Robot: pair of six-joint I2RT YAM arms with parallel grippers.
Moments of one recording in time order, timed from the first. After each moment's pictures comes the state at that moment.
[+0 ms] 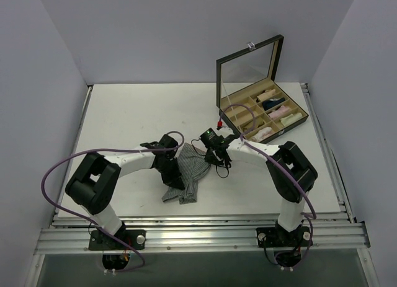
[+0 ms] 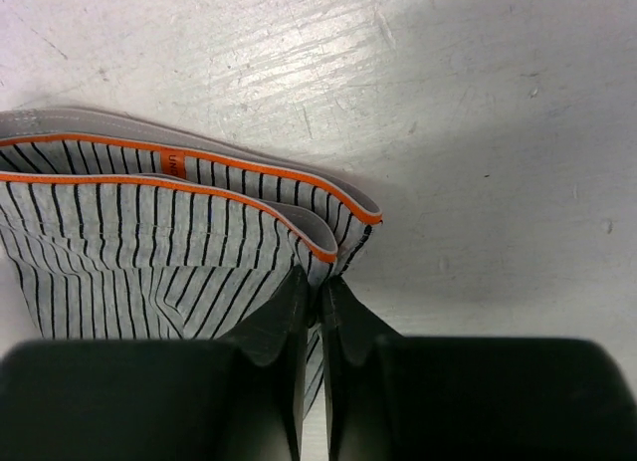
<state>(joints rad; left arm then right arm) -0.60 1.68 0.91 -0.53 0.33 -0.88 0.73 1.83 1.11 -0.42 0.27 0.99</state>
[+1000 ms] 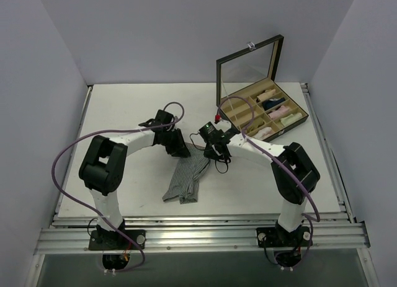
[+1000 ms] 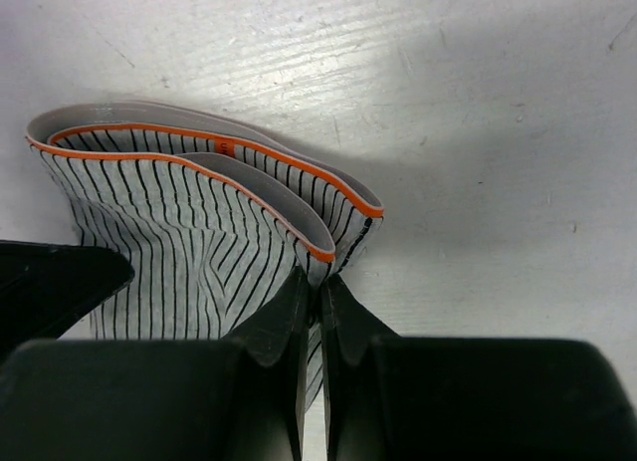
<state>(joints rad) -0.44 1.89 1.20 -0.38 0.40 -0.73 0.73 1.81 1.19 -0.51 0.29 0.93</state>
